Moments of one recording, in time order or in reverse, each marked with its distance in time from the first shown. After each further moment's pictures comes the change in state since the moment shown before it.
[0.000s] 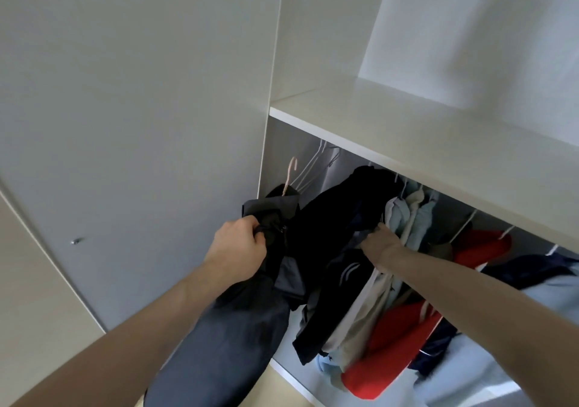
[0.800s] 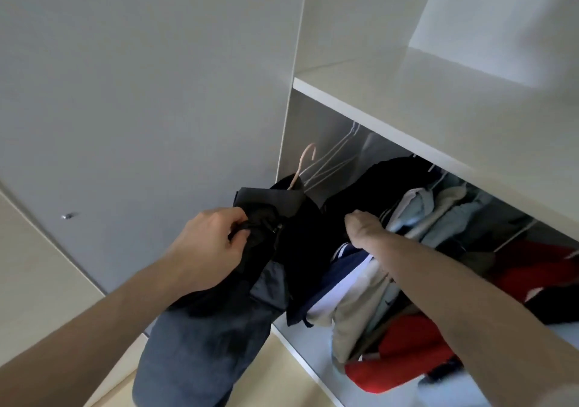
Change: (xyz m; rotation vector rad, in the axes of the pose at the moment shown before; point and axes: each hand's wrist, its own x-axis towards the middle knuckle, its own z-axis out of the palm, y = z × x) left_hand -0.018 -0.030 -0.024 0.085 0.089 0.129; right_hand 0.080 -0.044 -0.050 0.491 0.140 0.014
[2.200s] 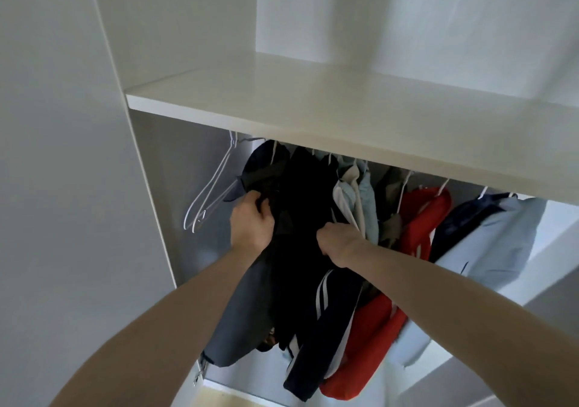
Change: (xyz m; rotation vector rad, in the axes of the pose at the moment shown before) left_hand 0.189 0.092 0.241 -0.482 0.110 0.132; right_hand -0.057 0.091 0.048 0.068 -0.036 0.179
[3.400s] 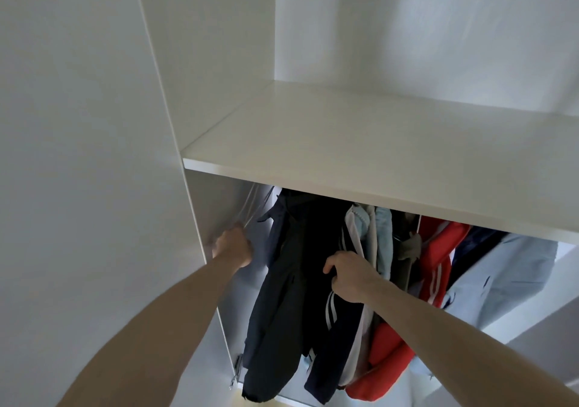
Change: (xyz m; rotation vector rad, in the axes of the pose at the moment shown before) left_hand 0.052 -0.038 -0.093 0.606 -0.450 -0.325; right_hand -0.035 -0.034 -0.020 0.592 0.123 0.043
